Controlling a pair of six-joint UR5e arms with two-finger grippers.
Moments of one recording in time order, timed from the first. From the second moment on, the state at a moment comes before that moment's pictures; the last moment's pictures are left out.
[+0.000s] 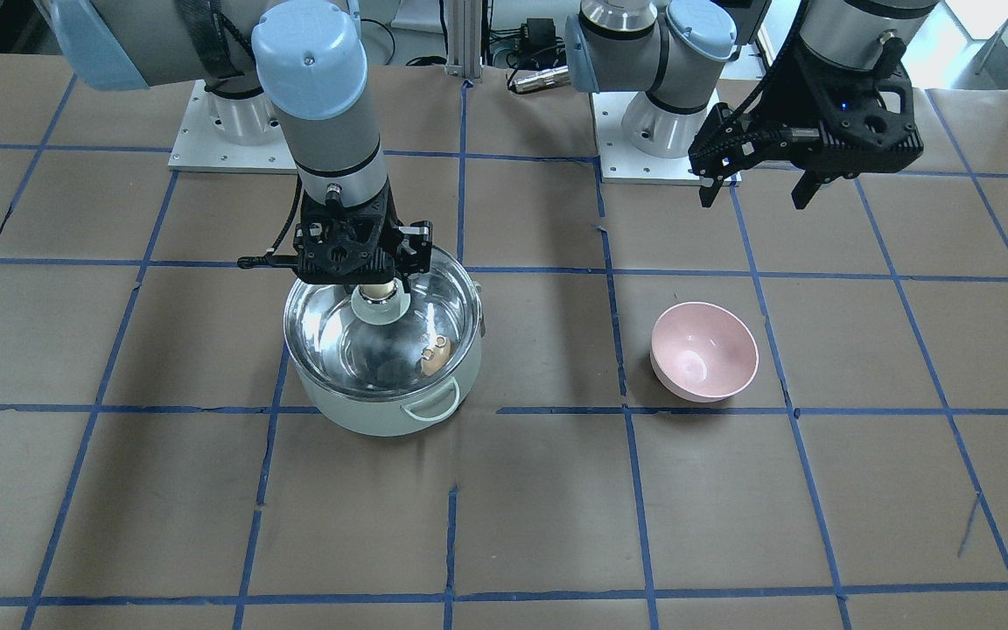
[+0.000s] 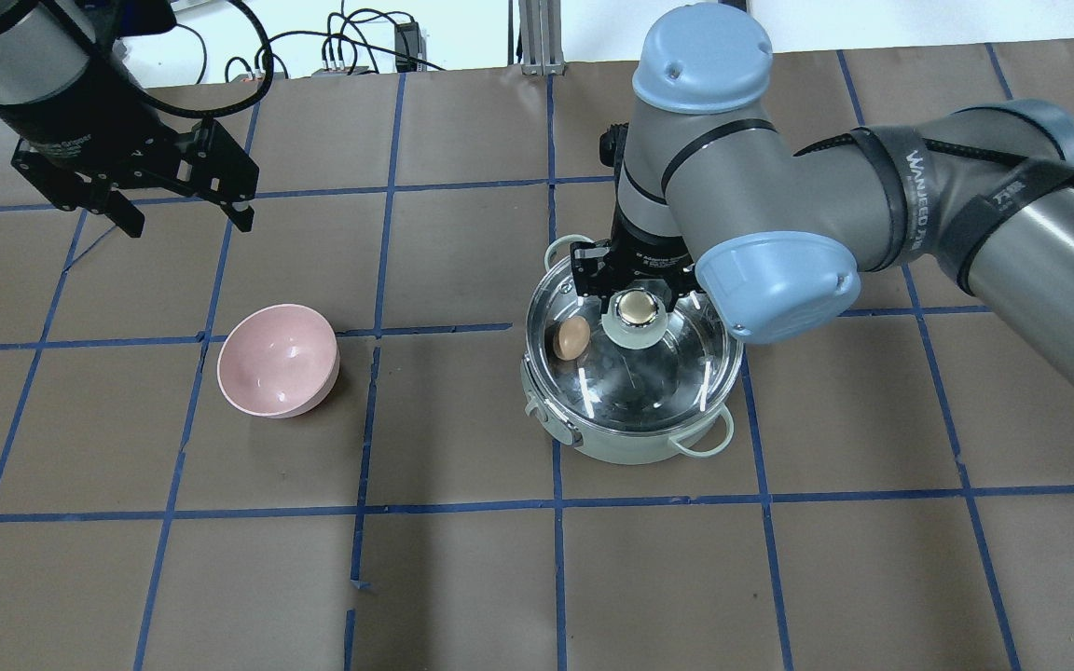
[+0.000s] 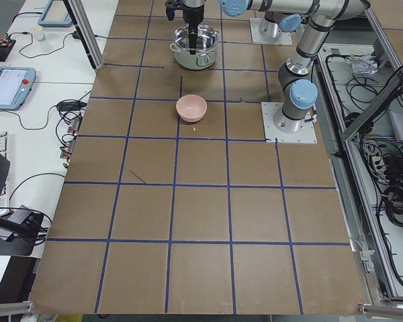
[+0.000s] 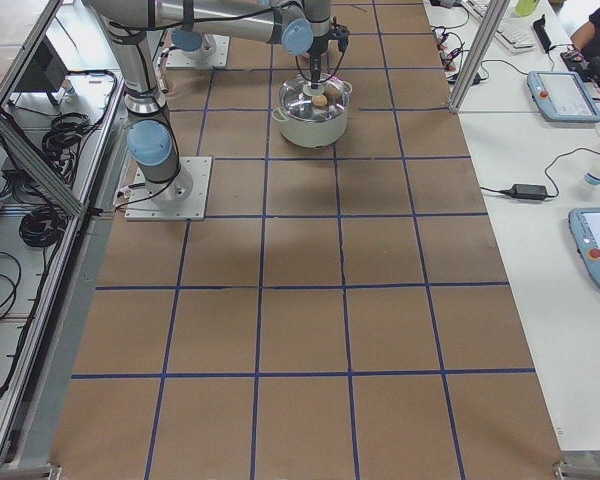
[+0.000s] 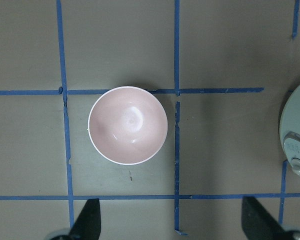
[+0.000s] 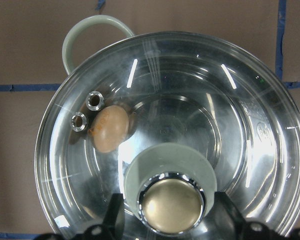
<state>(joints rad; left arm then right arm) -1.49 -1.52 -1.54 -1.64 1.57 0.08 1.84 -1.44 1.75 -1.92 -1.53 0.26</state>
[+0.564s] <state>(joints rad) -1.49 -1.52 -1.54 -1.64 1.57 0.08 1.72 -1.49 1.71 -1.94 -1.57 0.20</state>
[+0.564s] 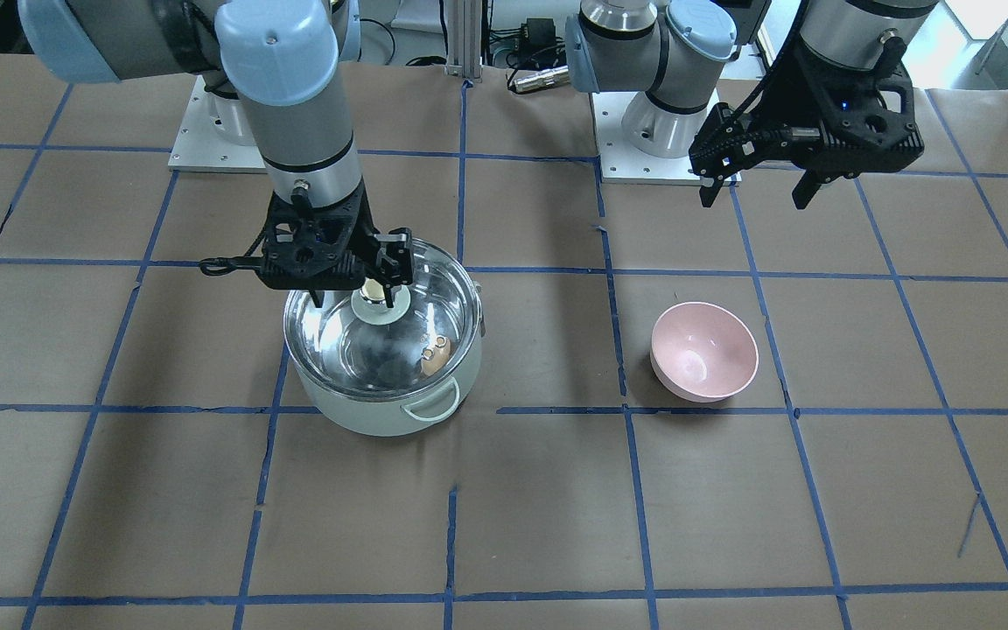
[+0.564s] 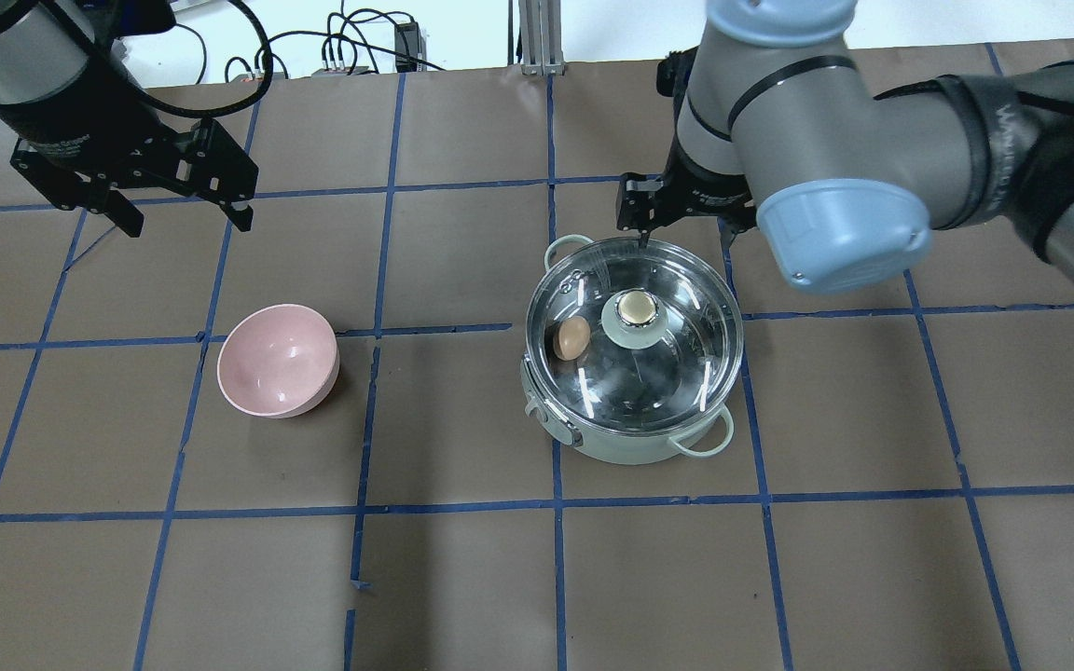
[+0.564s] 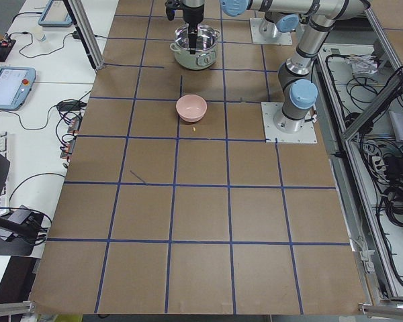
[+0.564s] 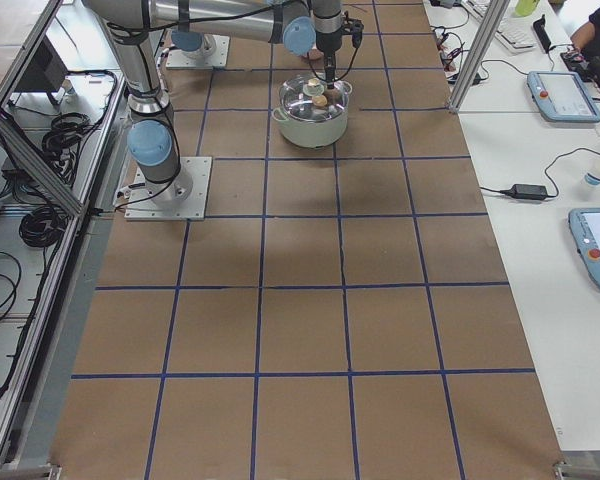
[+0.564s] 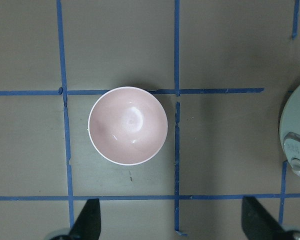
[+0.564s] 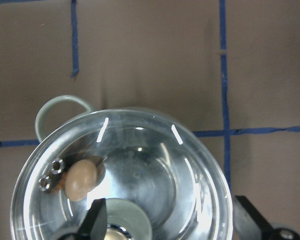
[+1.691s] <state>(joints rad) -1.49 -1.52 -1.53 -1.65 1.57 0.07 1.58 -1.61 1.64 -1.70 -1.56 0.09</state>
